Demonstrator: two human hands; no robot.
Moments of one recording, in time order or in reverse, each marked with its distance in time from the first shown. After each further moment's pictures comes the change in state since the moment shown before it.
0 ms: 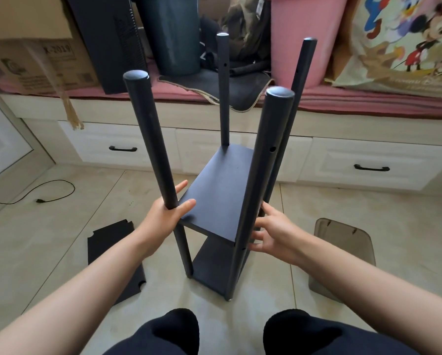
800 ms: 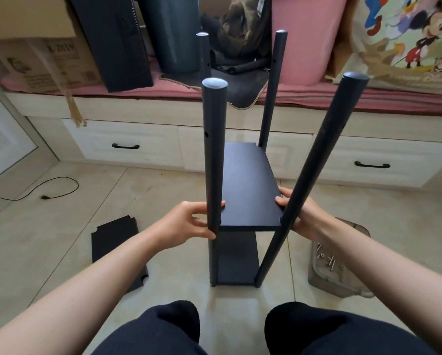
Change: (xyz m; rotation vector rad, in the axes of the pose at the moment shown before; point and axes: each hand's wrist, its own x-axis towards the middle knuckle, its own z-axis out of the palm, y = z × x) left_hand -0.009 0.004 0.015 0.214 -0.394 0.040; right_hand -0.005 -0.027 -0.049 -0.060 0.124 -0.129
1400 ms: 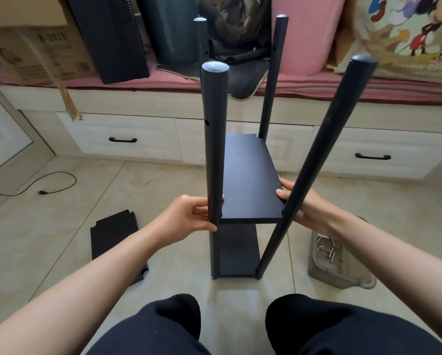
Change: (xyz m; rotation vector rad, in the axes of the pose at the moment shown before) left_hand 0.001 -0.004 0.006 0.027 0.085 0.086; right_hand 0.005 0.002 -0.016 -0.090 -0.156 -0.061
